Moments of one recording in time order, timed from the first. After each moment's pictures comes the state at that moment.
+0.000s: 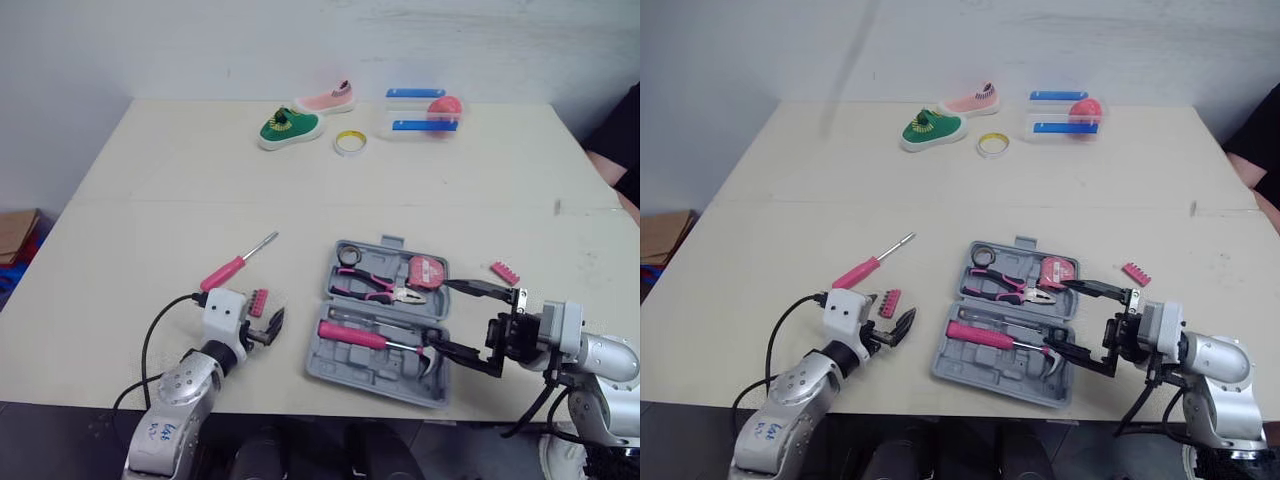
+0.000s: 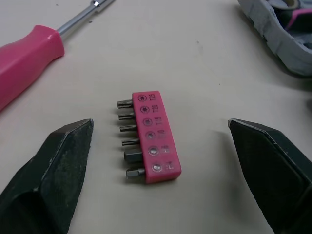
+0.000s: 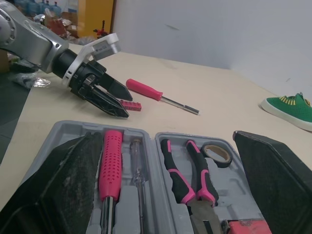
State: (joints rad) left arm 0.13 0.20 -0.01 -0.50 -0.18 0.61 -0.13; right arm 0.02 -0.63 -0.22 -0.10 0.59 -0.26 1.30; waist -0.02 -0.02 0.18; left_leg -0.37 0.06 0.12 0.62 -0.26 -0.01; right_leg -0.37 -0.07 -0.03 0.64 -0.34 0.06
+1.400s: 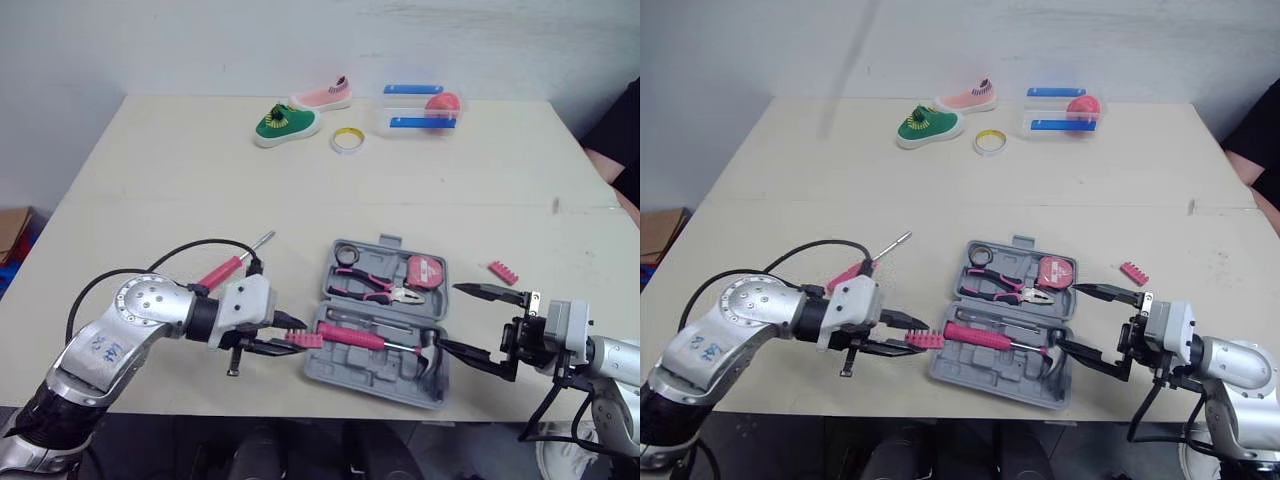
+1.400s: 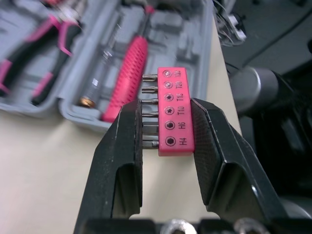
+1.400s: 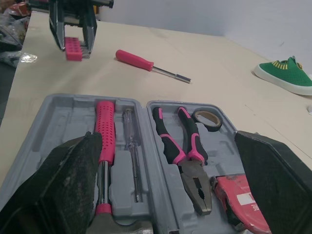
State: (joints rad) left arm -0.34 0.87 -0.21 -0.50 -0.42 0.55 -1.10; right arm 0.08 -0.70 -0.25 -0.12 0.57 -0.22 1.27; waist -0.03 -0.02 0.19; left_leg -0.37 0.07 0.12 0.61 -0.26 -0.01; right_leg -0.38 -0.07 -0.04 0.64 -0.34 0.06
